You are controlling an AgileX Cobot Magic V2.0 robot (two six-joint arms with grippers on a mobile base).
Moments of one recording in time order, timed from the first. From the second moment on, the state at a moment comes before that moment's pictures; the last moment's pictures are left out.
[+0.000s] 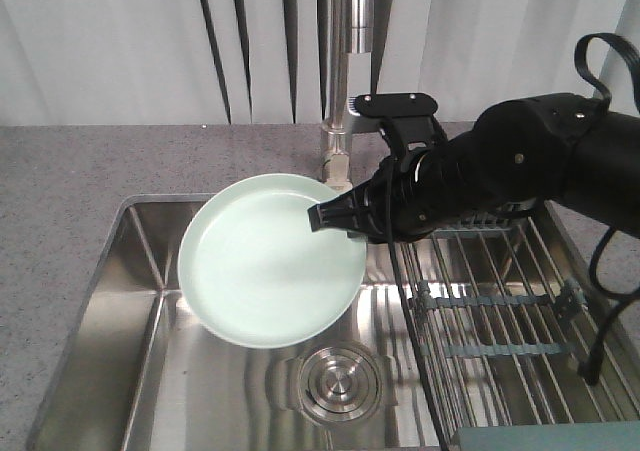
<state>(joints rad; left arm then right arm) -0.05 0.24 -0.43 -0.66 0.74 0.50 0.49 1.61 -1.29 0.19 0.67 0.07</state>
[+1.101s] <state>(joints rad) -0.05 0.24 -0.43 -0.66 0.74 0.50 0.06 1.68 -1.31 -0.27 0.91 -0.04</state>
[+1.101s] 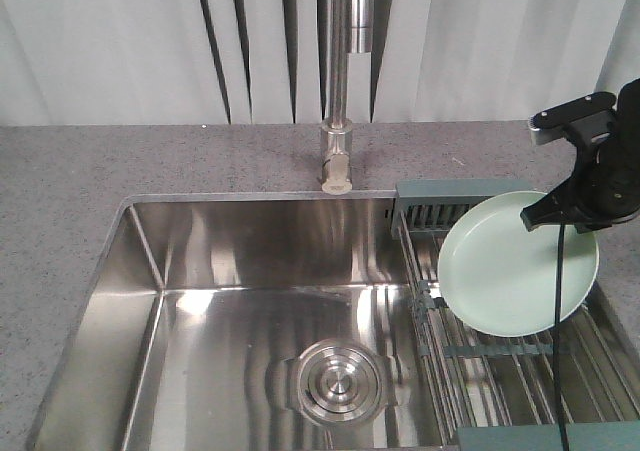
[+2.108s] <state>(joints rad) -0.05 0.24 -0.43 -0.66 0.74 0.50 0.06 1.58 -1.31 -0.06 0.87 -0.17</state>
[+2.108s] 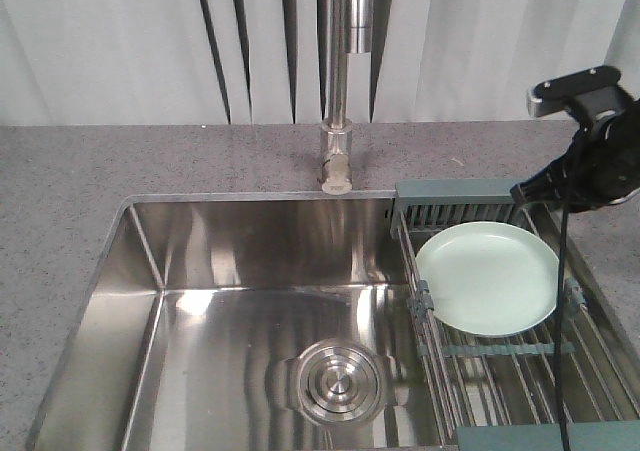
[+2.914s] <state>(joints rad) -0.05 0.24 -0.43 -0.66 0.74 0.50 0.06 0.61 -0.65 0.51 0.80 -0.64</state>
